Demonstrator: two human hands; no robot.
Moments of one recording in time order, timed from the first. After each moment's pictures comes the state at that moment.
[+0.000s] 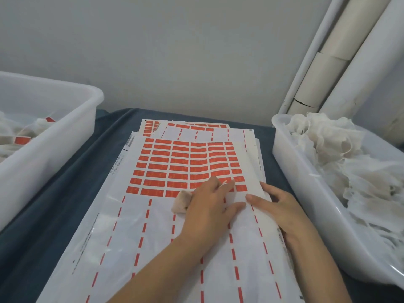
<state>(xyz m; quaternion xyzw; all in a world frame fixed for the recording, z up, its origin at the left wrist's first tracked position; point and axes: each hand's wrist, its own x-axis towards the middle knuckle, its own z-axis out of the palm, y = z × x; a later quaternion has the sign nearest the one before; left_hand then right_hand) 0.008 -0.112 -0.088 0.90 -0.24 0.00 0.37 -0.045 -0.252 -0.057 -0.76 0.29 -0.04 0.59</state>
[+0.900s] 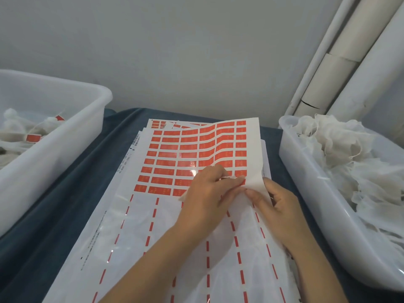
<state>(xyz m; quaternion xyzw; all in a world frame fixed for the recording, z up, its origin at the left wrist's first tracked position) 0.017 -0.093 -0.072 0.81 -0.32 0.20 0.44 -0.049 -0.224 -0.051 -0.85 0.11 -0.16 0.49</state>
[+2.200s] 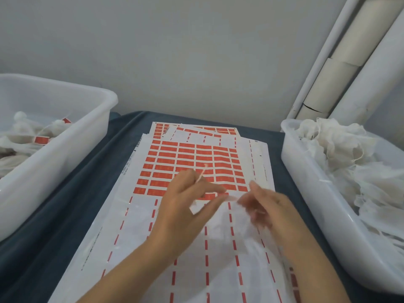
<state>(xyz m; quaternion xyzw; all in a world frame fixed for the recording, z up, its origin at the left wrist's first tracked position) -0.002 -0.045 -0.052 0.79 -0.31 0.23 0.48 -0.049 -0.215 -0.045 -0.79 0.17 -0.08 0.58</state>
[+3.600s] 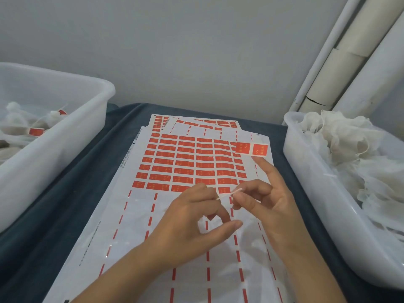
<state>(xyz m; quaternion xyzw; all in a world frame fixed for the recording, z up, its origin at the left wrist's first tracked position) -0.013 -0.038 -0.060 0.79 -0.39 0.05 0.47 -0.051 -0.201 -0.047 -0.75 0.00 -0.15 0.64</state>
